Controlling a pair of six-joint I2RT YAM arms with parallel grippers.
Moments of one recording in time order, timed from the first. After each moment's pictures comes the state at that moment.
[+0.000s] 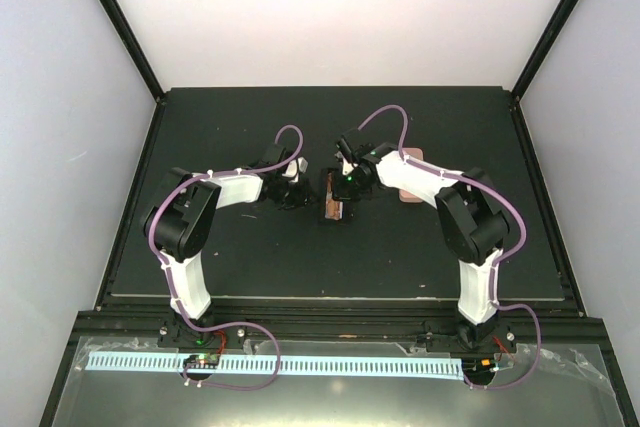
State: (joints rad) left arm -0.43 1.88 1.02 -0.17 0.46 -0.58; right arm 0.64 1.95 1.41 -0.64 -0.25 0.56
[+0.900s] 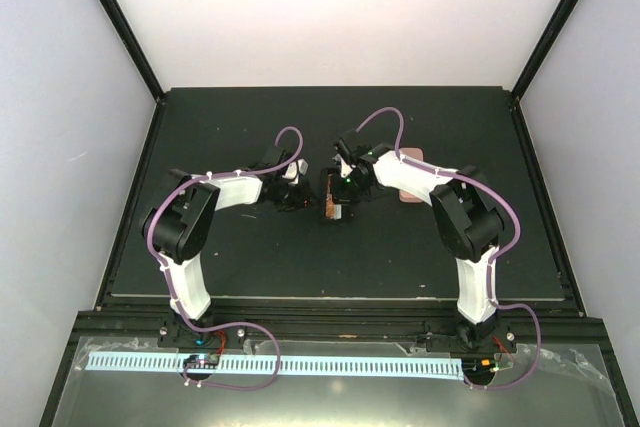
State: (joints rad) left arm -0.44 1.86 1.00 -0.17 0.47 -0.59; right arm 0.64 1.99 1.42 -0.66 -0.27 0.54
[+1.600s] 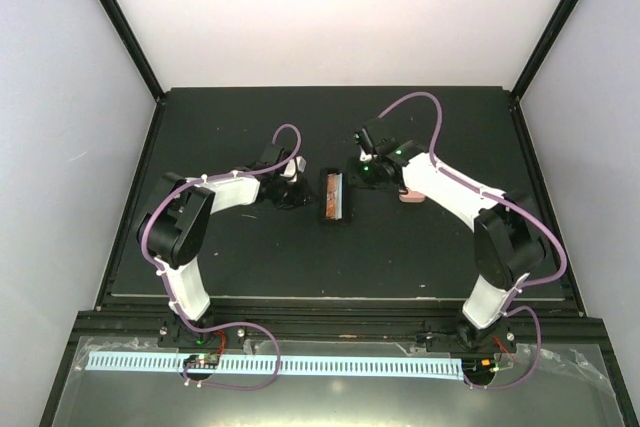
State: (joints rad) left arm -0.44 1.82 1.00 -0.18 0.43 -0.59; right arm 0.62 1.74 1.34 -0.62 -0.12 0.58
